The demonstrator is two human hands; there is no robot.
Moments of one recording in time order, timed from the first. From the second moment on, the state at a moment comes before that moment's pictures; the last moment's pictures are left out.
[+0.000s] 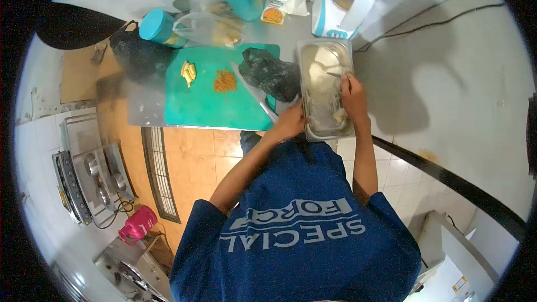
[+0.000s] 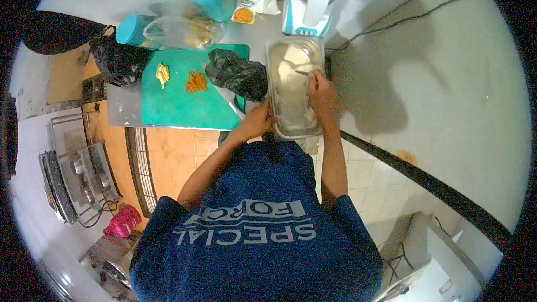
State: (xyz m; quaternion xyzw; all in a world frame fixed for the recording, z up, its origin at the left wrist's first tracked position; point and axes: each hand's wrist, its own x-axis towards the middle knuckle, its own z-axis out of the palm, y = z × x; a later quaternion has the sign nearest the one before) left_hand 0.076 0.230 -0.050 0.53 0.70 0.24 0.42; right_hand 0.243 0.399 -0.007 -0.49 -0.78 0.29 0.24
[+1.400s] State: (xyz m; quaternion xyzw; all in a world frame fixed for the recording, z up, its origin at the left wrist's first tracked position) left_hand 0.059 0.214 -0.065 0.43 0.65 0.36 0.51; right_hand 0.231 0.417 0.009 -0.34 -0.86 0.29 0.25
